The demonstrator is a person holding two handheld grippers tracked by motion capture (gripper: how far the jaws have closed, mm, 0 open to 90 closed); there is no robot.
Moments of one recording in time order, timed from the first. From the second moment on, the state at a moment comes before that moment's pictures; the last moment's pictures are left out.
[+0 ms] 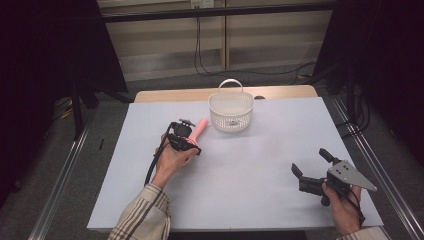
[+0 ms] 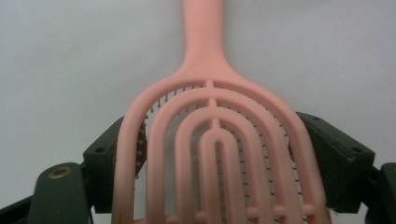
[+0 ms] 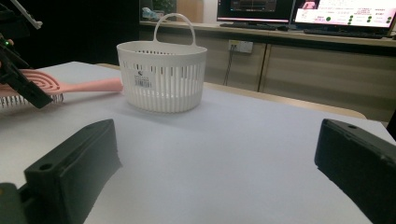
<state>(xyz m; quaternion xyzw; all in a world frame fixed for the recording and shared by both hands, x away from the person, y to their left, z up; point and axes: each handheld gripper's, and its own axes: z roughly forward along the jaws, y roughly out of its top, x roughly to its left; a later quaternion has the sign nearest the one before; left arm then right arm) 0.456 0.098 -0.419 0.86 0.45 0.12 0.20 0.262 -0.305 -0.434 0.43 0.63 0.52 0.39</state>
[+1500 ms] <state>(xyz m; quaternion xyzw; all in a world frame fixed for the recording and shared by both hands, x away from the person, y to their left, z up) 0.439 0.153 -0.389 0.85 0.44 0.12 0.28 0.263 -0.304 -0.434 0.43 0.63 0.52 0.38</state>
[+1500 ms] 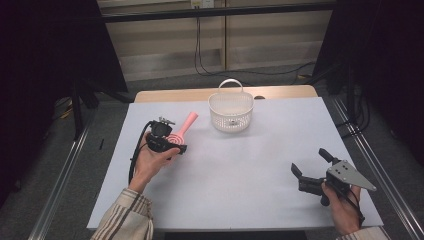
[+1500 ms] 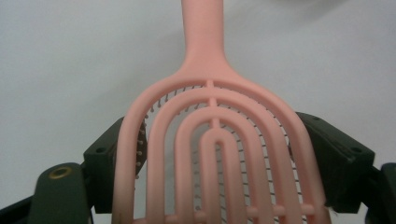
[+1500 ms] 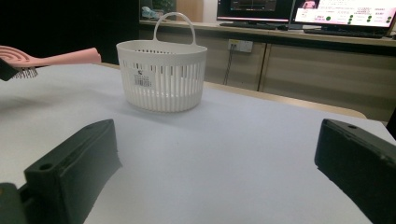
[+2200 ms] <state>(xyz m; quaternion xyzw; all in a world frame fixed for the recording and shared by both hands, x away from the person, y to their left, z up) 0.426 0.163 -0.368 0.84 0.41 0.12 0.33 0.263 -0.304 -0.434 0.43 0.63 0.52 0.39</state>
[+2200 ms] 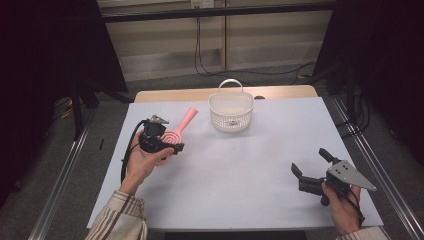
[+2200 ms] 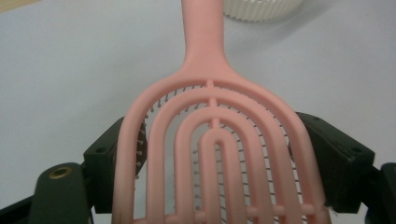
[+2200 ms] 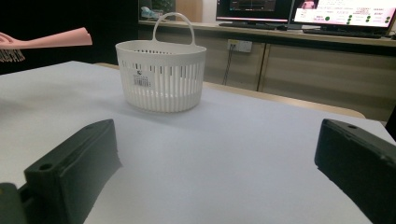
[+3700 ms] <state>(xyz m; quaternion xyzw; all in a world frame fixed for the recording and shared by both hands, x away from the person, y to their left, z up) 0.404 0.109 -0.351 0.89 0.28 0.07 0.35 0.265 -0.293 -0.428 0.39 0.66 0.52 0.38</state>
